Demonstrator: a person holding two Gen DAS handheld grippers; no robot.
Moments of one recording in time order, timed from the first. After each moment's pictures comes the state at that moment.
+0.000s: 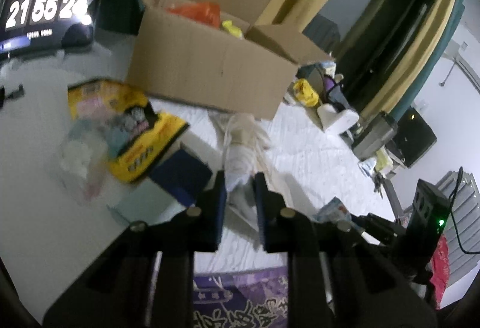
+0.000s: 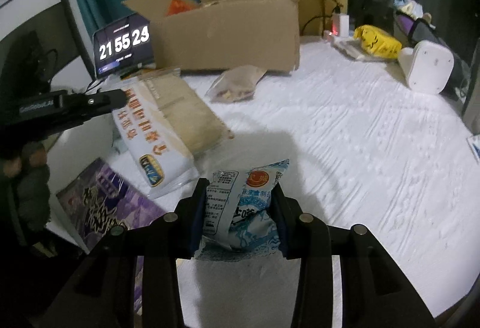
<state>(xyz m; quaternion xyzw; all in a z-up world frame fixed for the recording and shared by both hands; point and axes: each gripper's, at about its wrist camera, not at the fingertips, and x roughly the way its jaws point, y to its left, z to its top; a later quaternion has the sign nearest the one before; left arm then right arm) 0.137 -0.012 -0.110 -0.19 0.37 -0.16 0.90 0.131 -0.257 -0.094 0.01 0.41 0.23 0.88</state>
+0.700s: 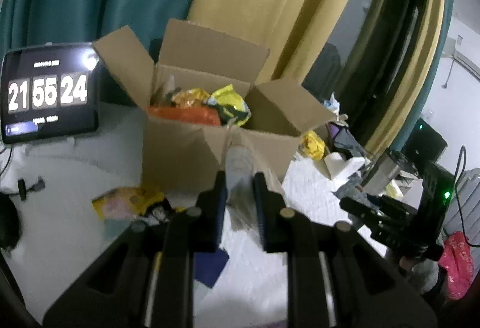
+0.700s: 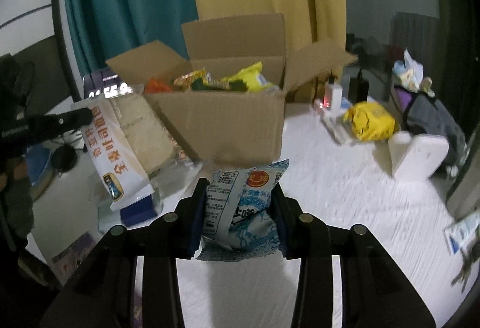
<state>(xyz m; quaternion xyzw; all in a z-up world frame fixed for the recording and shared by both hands) 0.180 0.007 -0.034 -0.15 0.29 -0.13 0.94 0.215 -0.262 -0.023 -0.01 0.32 0.23 0.92</state>
